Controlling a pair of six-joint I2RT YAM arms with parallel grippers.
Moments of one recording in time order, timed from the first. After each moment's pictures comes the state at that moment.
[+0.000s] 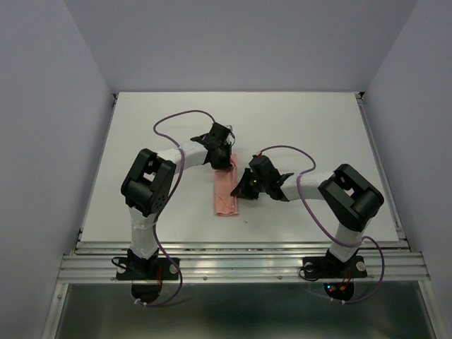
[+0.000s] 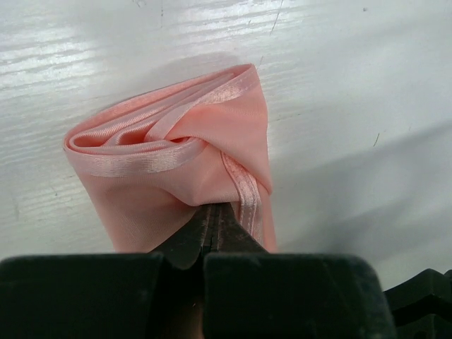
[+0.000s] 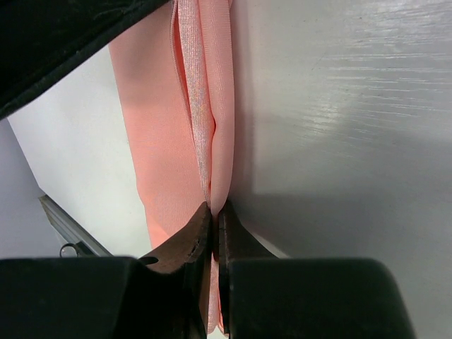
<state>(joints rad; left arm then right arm) -0.57 1.95 1.29 -0.33 0.08 -0.49 0.73 1.78 0.82 0.18 -0.21 1.02</state>
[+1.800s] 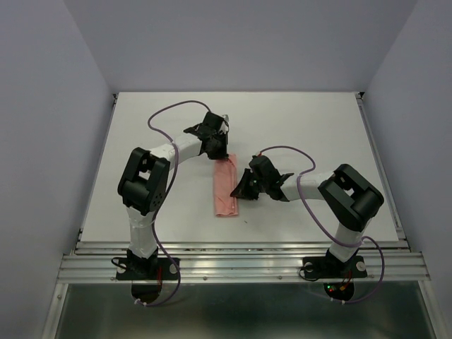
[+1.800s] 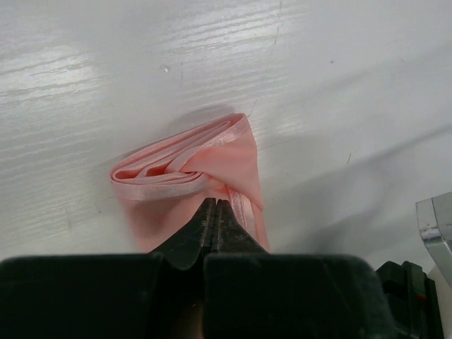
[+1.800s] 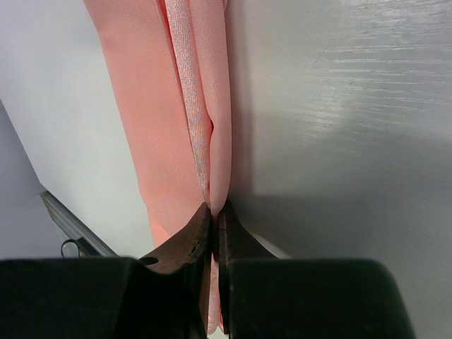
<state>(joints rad) -0.51 1.97 1.40 -0.39 0.14 -0.44 0.73 1.78 0.82 0.19 -0.20 1.03</state>
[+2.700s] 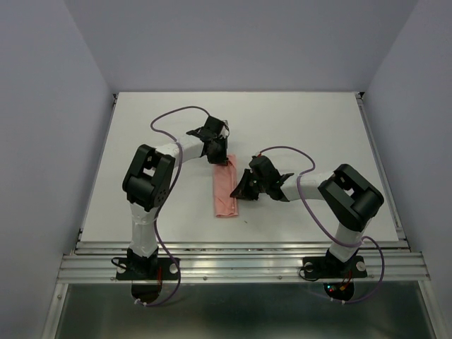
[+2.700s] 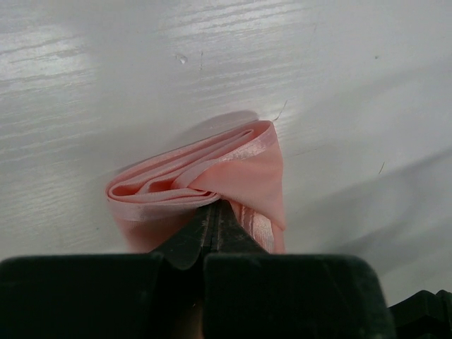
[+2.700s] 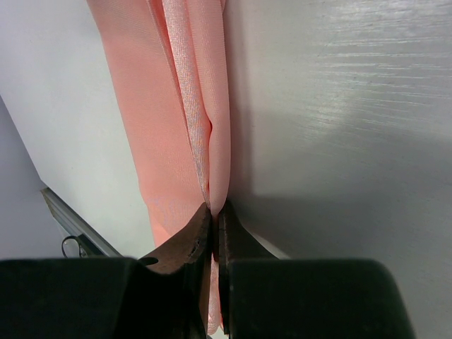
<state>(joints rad) -0.51 2.01 1.39 -0.38 0.14 -0.45 0.73 1.78 0.82 0.18 -0.20 1.03</state>
